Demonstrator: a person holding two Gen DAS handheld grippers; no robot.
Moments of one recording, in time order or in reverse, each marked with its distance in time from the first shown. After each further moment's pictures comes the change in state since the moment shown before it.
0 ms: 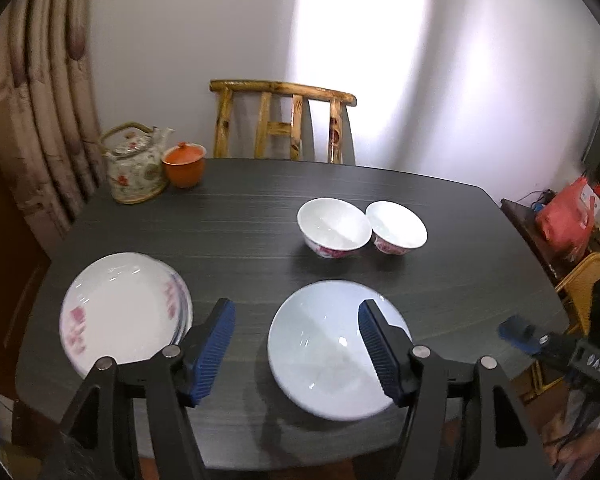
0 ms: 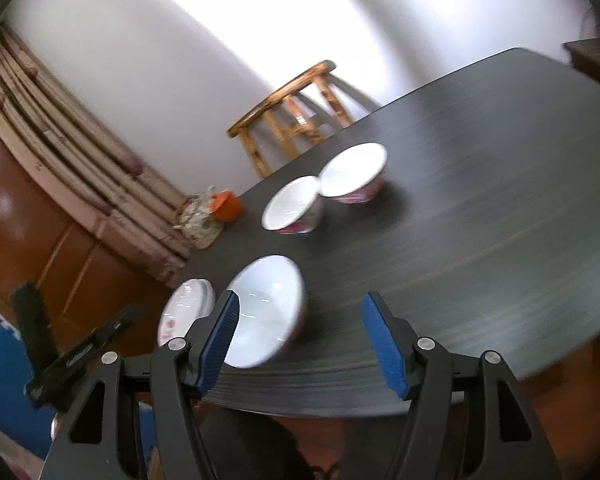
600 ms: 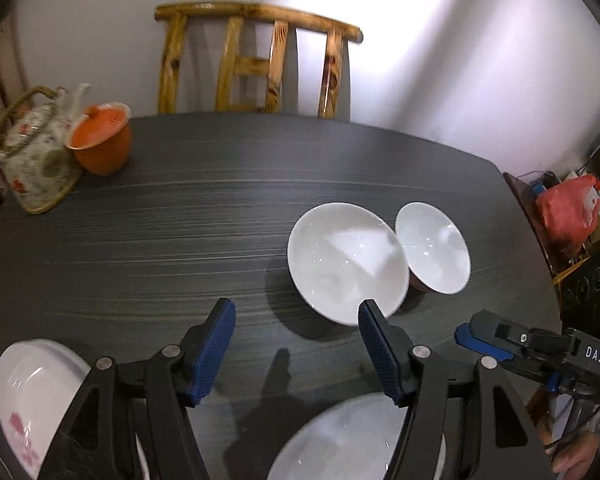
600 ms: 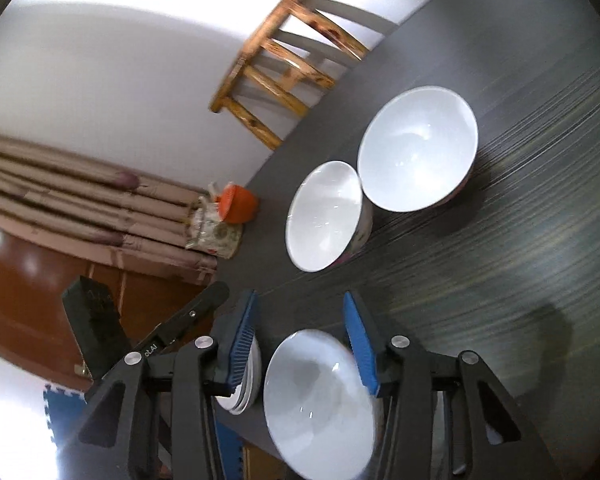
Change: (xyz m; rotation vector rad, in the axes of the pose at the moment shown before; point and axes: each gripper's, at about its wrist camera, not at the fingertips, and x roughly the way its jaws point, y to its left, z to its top) left arm 0.182 0.016 0.094 -0.001 0.268 -0.121; right arm 0.169 -0.020 0.089 0.293 0.249 0.120
